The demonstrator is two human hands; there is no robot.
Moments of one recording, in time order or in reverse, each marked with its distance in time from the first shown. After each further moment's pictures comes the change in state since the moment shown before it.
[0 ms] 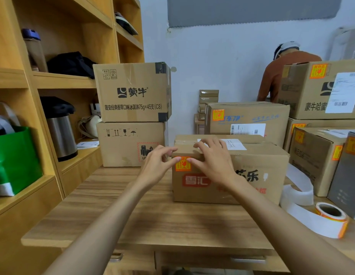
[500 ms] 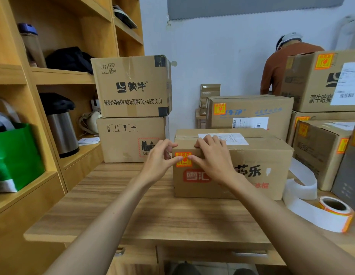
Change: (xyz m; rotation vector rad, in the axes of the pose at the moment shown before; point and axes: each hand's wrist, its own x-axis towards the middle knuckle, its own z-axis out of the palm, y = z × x) left_hand 0.000 -0.010 0.008 -0.037 -0.008 0.068; right_hand -0.006 0.001 0.011 0.023 0.005 -0.019
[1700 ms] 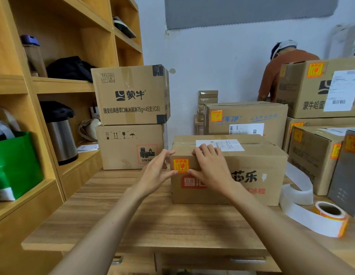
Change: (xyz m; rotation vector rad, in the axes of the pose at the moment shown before) left_hand -0.010 -0.009 -0.004 0.174 -0.137 0.033; right_hand -0.007 0.007 0.007 -0.171 -0.012 -0.092
